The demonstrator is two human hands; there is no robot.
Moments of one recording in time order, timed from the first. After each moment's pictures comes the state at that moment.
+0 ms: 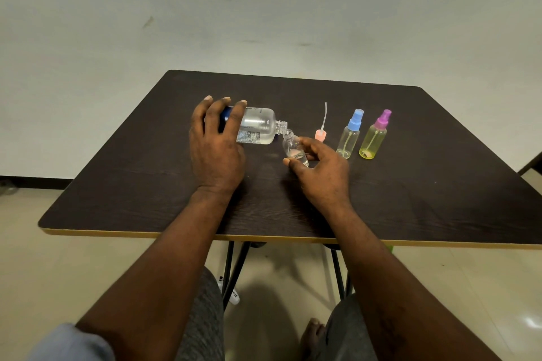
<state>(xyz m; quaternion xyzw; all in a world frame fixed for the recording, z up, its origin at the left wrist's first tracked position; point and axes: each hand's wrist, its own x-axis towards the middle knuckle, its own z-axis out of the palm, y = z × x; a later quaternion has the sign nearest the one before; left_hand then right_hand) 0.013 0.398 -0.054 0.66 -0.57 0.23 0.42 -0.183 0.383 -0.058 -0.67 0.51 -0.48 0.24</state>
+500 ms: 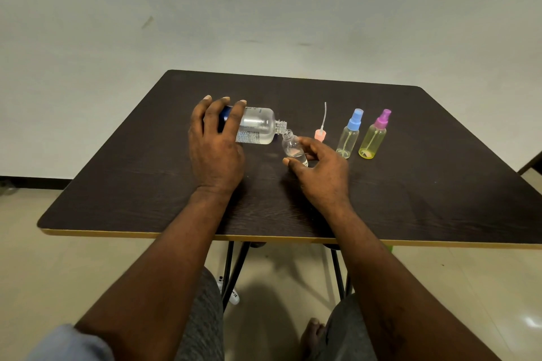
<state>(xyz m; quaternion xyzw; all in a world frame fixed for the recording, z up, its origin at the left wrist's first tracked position) 0.014 0.396 -0.056 0.66 -0.57 0.23 0.42 -0.185 0.381 -0.059 -0.68 0.51 -0.47 0.24</state>
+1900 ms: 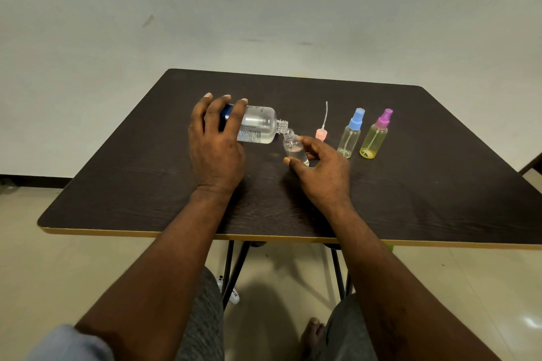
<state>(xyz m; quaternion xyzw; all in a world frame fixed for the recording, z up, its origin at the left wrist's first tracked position) 0.015 0.395 -0.056 0.65 -0.57 0.26 0.43 -0.186 0.378 -0.063 -0.69 0.51 -0.47 0.23</state>
